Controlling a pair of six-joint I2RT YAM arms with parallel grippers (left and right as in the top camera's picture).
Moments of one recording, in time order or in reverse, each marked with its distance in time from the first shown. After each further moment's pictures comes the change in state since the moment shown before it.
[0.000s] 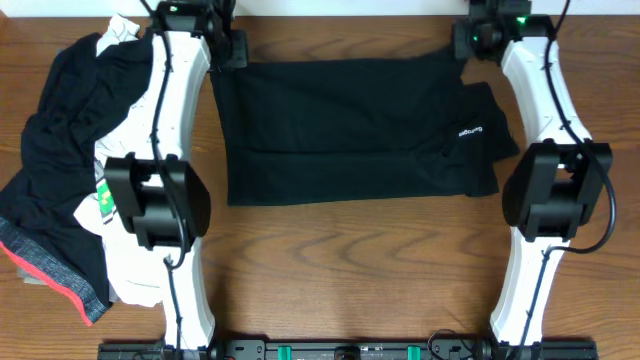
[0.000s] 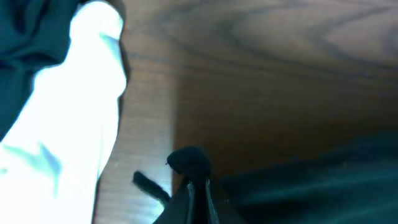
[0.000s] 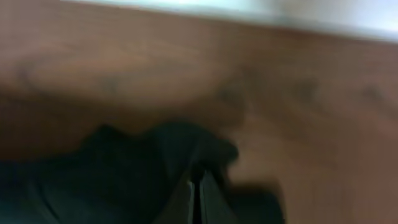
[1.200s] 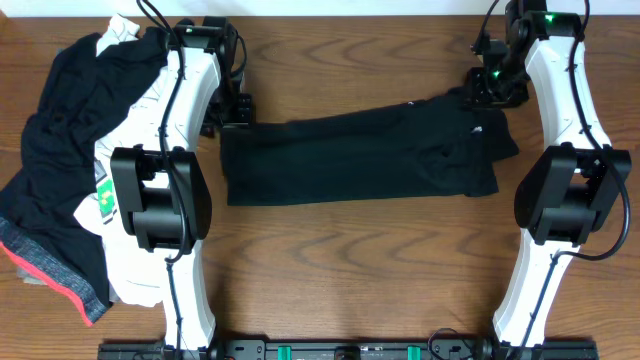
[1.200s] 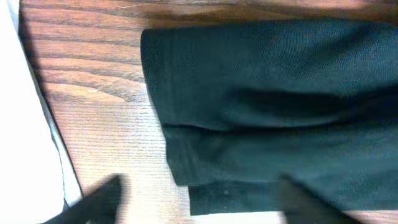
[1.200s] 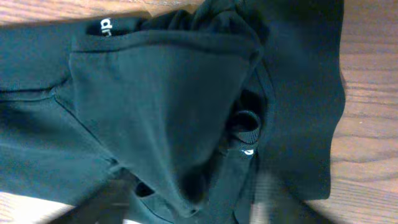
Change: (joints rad) left arm -0.013 -0.006 -0.235 -0.256 0.006 0.019; right arm -0.059 -0.028 0.000 -0.510 -0.070 -0.060
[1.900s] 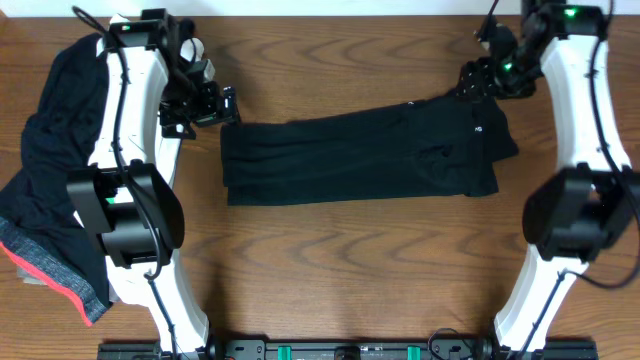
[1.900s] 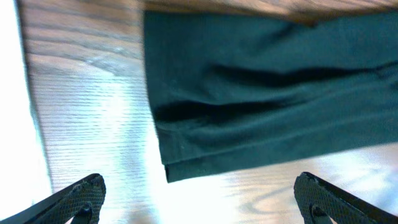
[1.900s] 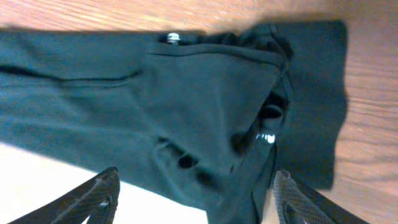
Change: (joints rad) left arm 0.165 -0.094 -0.004 -0.066 0.305 0.067; right arm -0.006 -0.143 0.000 -0.041 -0.120 -0.072
